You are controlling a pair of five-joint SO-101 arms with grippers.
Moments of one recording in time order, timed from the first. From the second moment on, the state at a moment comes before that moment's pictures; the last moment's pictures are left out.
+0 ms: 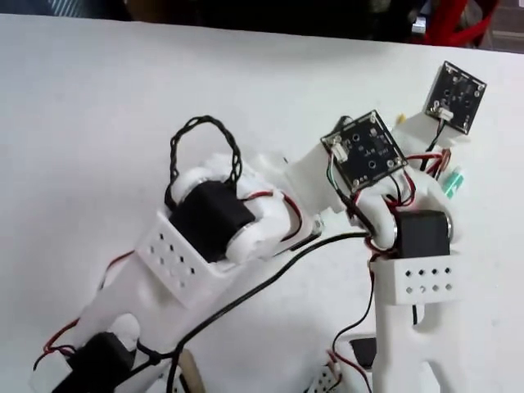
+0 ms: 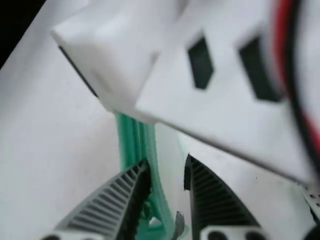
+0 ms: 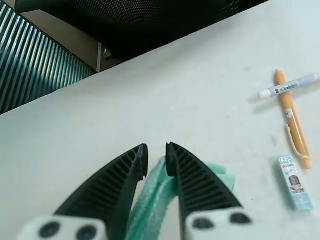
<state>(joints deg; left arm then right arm) 40.4 -4.9 -22.9 98.2 -16.0 -9.9 -42.1 22.3 62.1 -25.6</state>
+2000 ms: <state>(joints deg) 28.7 -93.7 77.6 47.2 -7.8 -10.1 -43.7 36.7 41.9 -25.6</state>
